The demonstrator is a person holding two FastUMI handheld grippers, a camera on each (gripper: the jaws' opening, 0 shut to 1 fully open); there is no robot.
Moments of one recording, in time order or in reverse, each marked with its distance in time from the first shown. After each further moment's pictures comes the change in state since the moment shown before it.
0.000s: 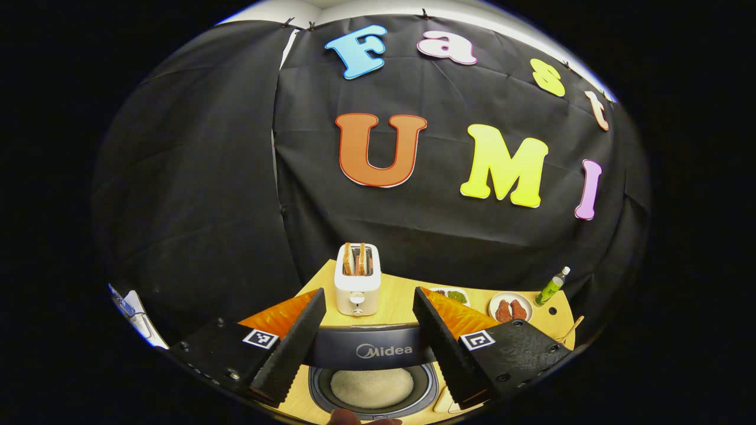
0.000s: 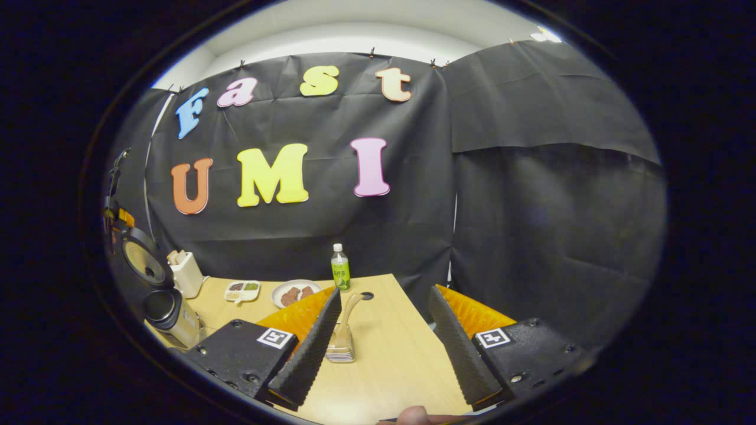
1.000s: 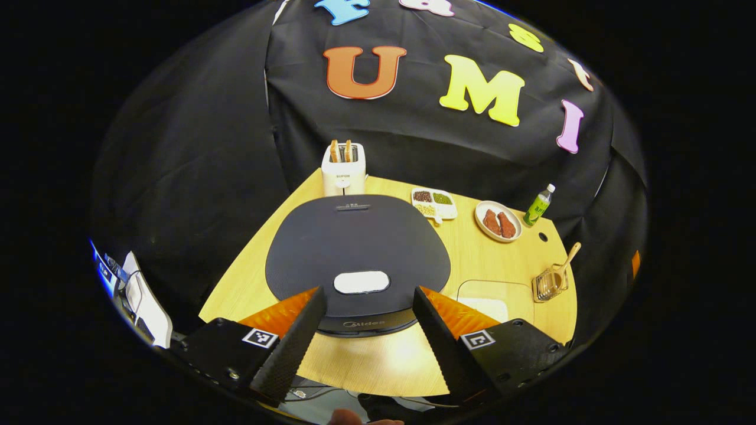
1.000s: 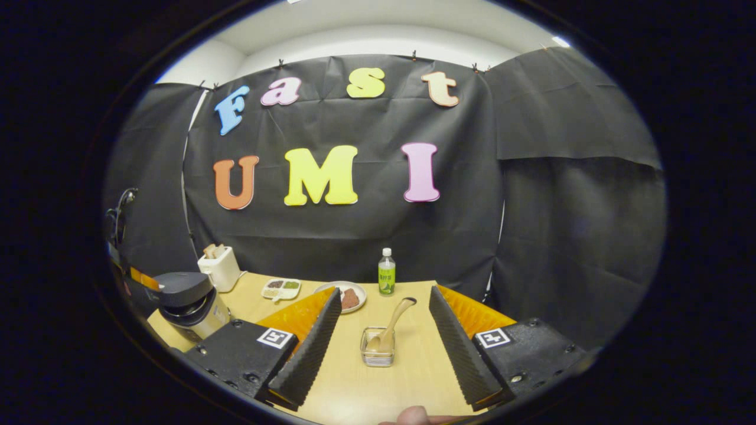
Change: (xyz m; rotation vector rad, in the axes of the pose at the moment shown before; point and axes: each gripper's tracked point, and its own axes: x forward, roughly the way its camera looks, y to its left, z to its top) left arm -0.093 -0.024 -0.196 0.028 0.344 -0.048; right arm -0.002 0.065 0.008 -0.060 -0.013 0.192
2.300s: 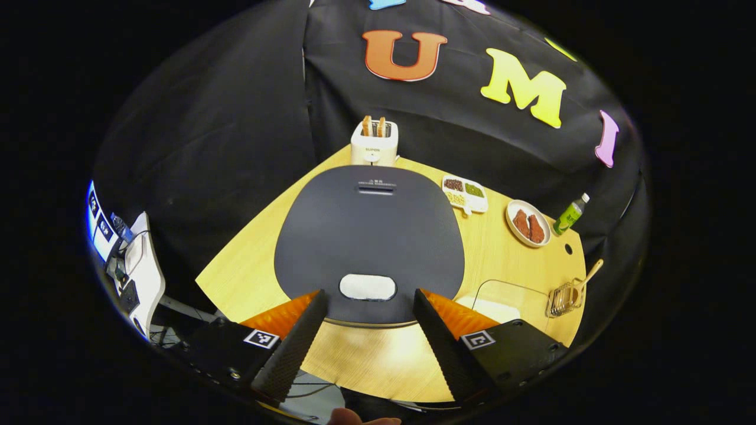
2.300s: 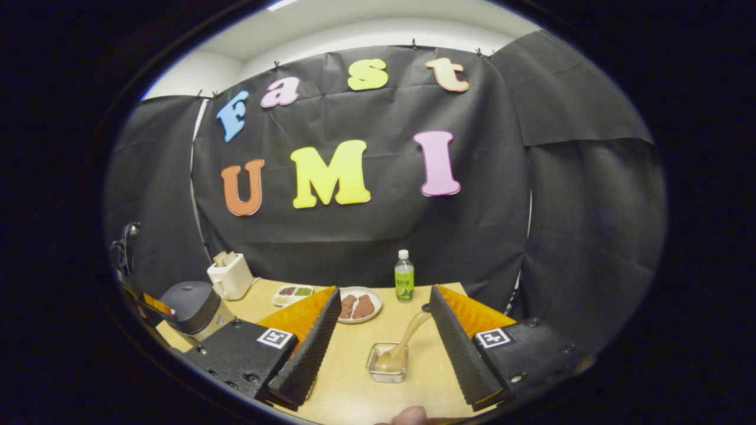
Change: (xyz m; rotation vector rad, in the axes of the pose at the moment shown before) left arm 0.013 0.000 -0.004 -0.165 0.016 0.155; right arm 0.087 -0.008 0.001 0.052 0.017 0.133
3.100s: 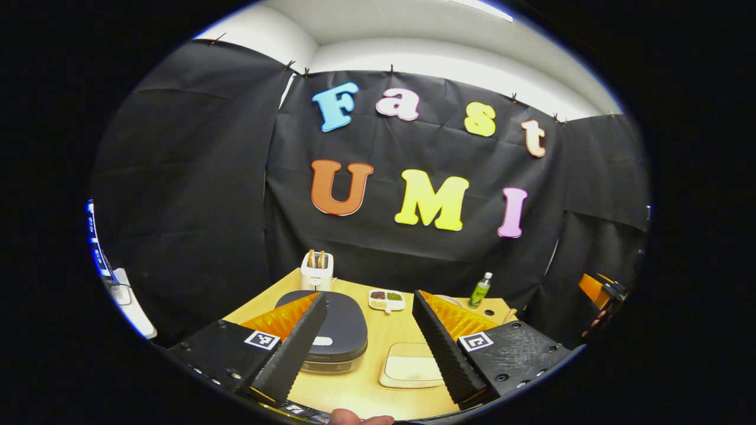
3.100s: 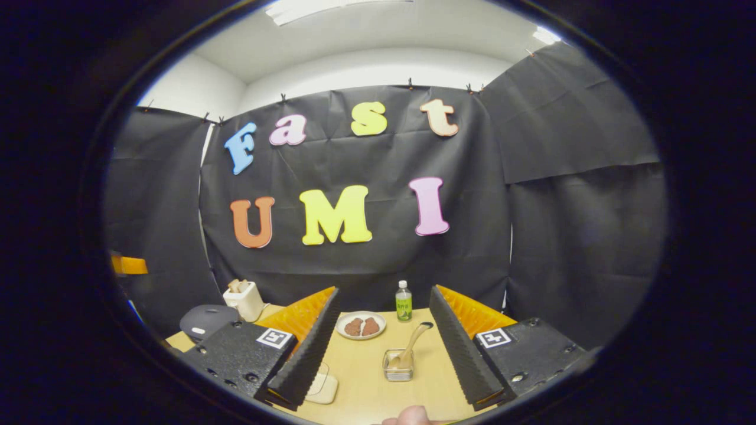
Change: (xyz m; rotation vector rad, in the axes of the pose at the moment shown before) left arm -0.223 -0.052 0.055 0.083 -0.639 -0.341; right arm -0.156 0.052 0.054 0.020 -0.191 -0.061
